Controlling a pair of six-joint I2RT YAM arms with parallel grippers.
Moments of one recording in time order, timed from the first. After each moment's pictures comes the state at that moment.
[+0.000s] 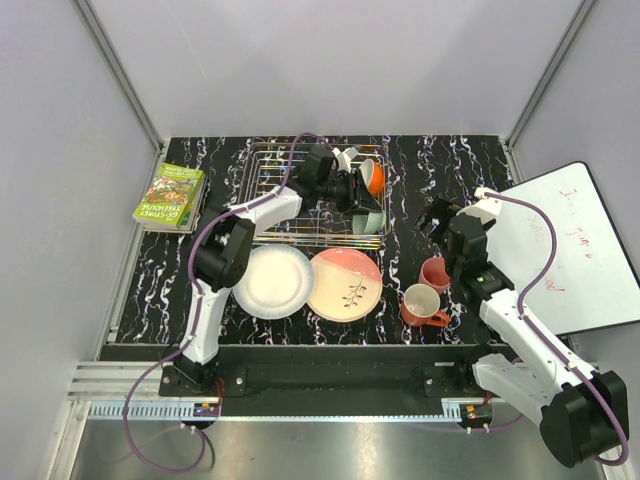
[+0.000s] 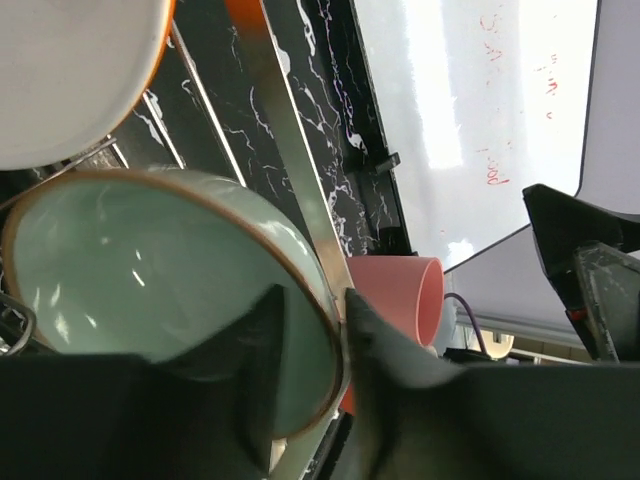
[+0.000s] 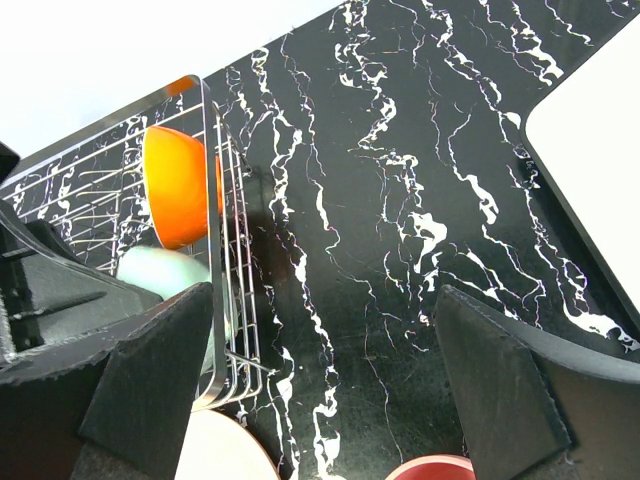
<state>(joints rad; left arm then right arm) -0.56 2.18 1.65 -0.01 0.74 -0.80 0.36 0.93 0.61 0.05 0.48 0.52</state>
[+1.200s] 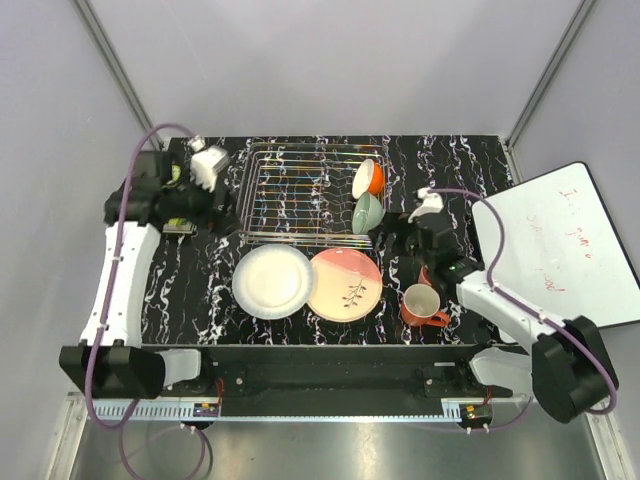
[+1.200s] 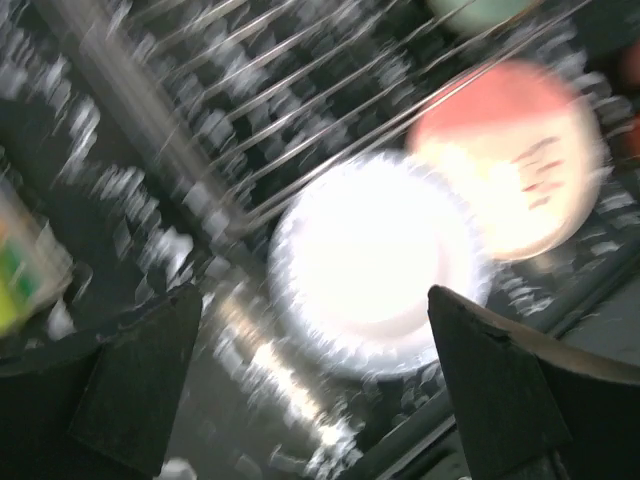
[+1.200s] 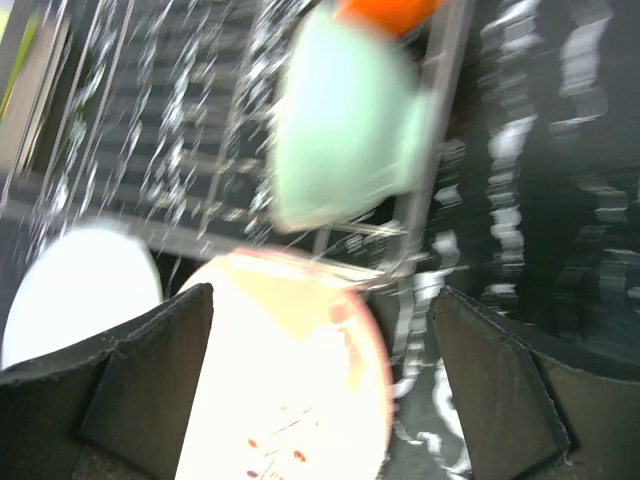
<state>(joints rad) -0.08 1.28 1.45 -0.95 0.57 0.30 0.46 1.15 0.61 0.14 0.08 0.51</state>
